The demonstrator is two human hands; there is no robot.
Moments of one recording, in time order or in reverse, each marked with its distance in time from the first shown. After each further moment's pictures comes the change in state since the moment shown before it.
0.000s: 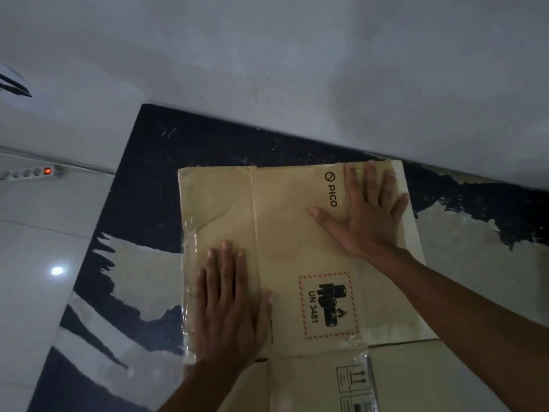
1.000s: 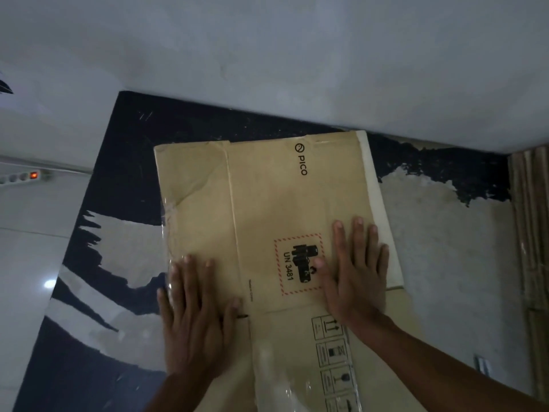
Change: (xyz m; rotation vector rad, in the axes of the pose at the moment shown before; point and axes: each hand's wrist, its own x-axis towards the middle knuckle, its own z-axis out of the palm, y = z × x) left_hand -0.069 -0.019 0.003 -0.003 -0.041 -0.068; right_hand -0.159 0.036 0.059 0.068 0.152 -0.011
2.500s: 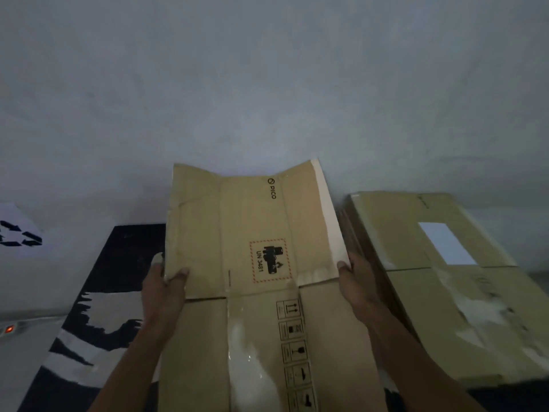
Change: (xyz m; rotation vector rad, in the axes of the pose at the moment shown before) left_hand -0.046 0.147 -0.171 -0.944 0.269 -0.141; right_hand -0.135 0.123 -0.202 0.897 0.397 0.370
